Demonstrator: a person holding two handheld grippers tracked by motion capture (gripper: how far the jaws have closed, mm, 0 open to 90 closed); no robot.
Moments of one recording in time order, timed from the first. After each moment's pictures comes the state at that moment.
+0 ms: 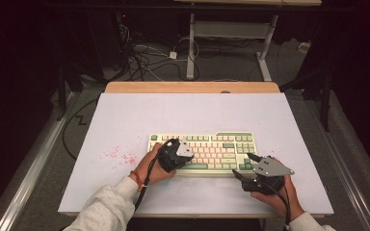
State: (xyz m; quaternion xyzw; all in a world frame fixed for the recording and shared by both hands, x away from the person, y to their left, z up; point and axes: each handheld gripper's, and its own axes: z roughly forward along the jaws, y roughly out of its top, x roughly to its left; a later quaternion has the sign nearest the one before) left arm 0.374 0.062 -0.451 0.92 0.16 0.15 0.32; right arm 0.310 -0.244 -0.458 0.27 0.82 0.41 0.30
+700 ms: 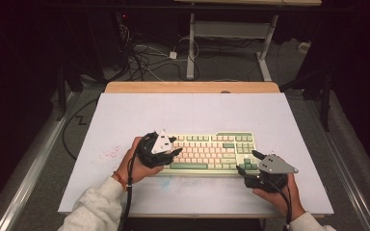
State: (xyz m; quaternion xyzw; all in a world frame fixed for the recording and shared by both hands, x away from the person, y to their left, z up) left arm 0.359 0.114 -0.422 0.87 0.19 0.24 0.38; right arm 0.313 -0.250 -0.457 0.31 0.80 0.40 0.32
